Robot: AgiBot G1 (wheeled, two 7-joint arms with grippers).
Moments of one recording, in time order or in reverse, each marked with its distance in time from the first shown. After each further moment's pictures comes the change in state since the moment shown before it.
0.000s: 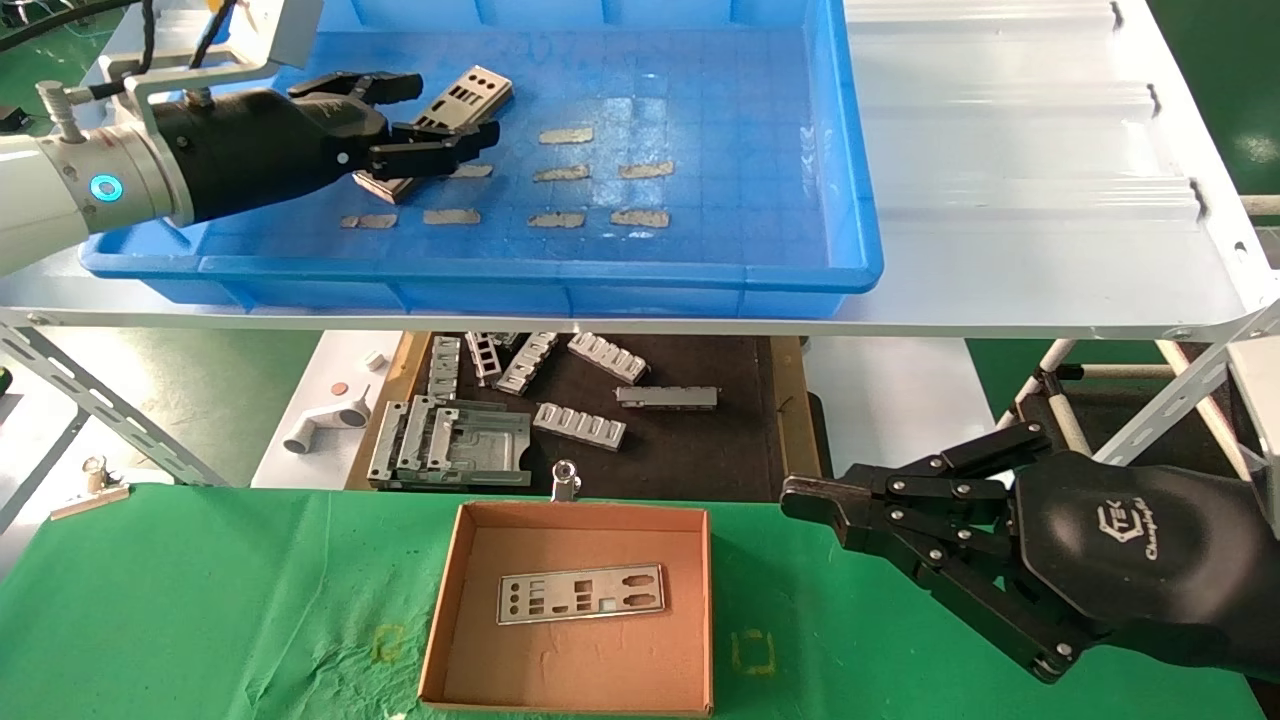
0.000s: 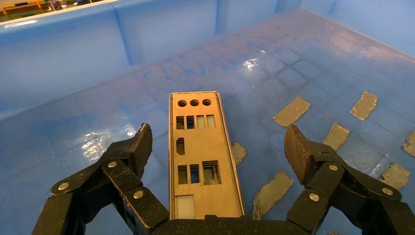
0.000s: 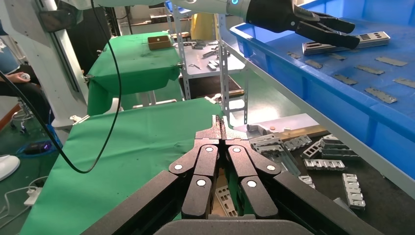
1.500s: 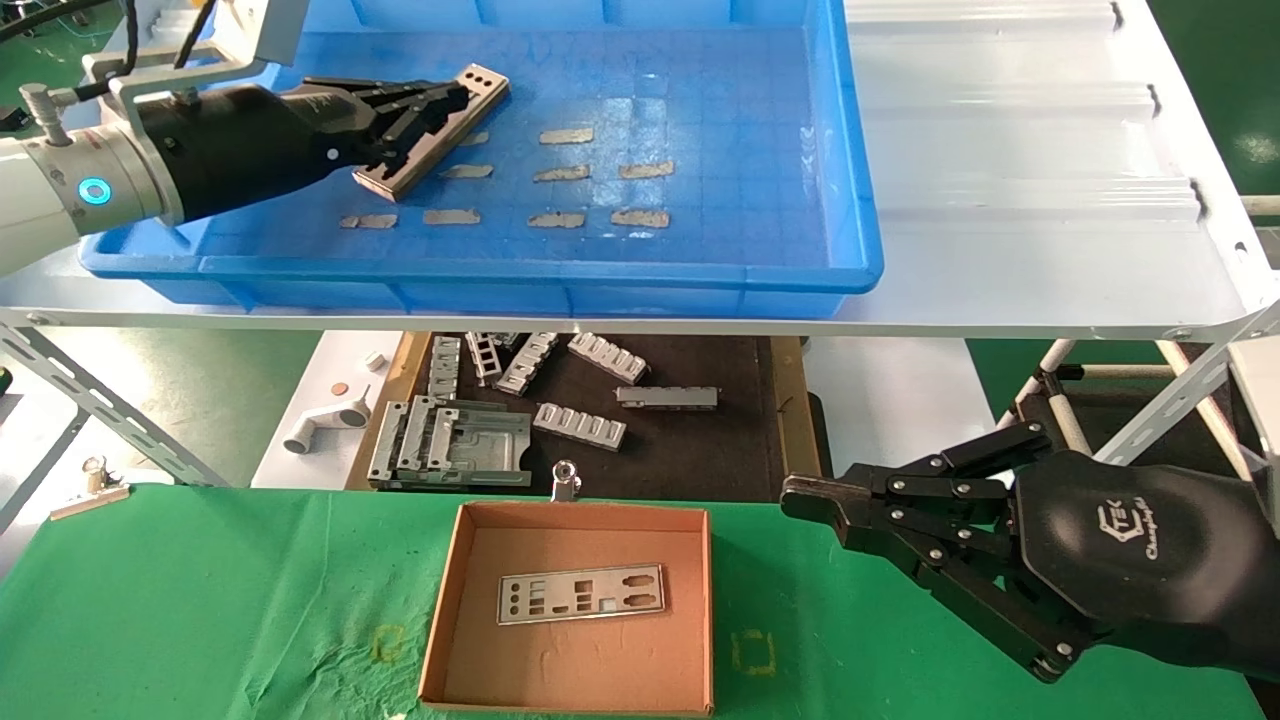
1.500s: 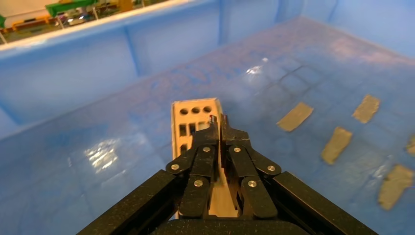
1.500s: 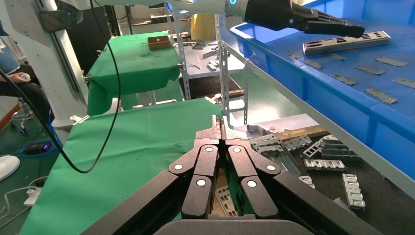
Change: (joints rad) left arm -0.016 0.001 -0.020 0.068 -0.027 0.022 0.100; right arm 0.000 0.000 0.000 0.000 0.000 0.000 0.000
